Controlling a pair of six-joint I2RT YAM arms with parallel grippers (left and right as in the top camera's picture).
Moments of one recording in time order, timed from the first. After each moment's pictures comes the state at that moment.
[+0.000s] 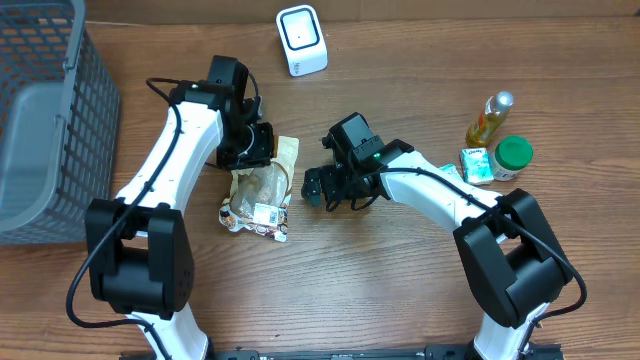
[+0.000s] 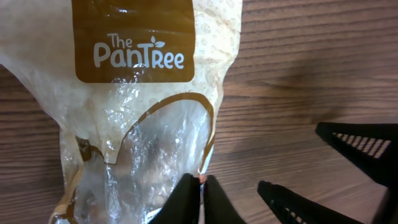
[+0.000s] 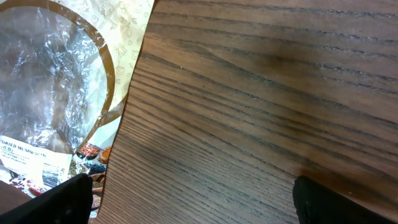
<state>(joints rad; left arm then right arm) -0.18 1.91 1.52 -1.05 0.27 -0.25 0.58 1.93 1.23 -0.51 -0.28 0.38</state>
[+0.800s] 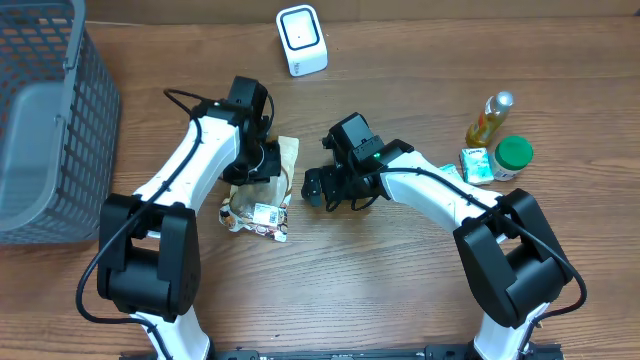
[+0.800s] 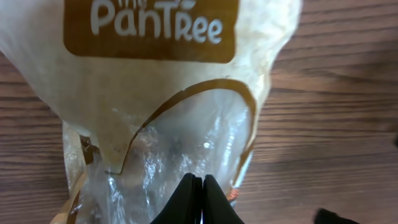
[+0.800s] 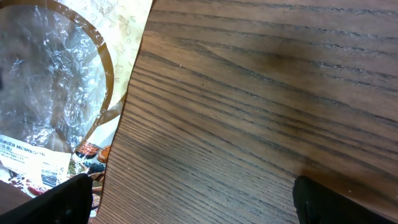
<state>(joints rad) -0.24 1.91 1.38 -0.95 0.13 -0.29 0.58 1.93 1.23 -0.51 -0.28 0.38</state>
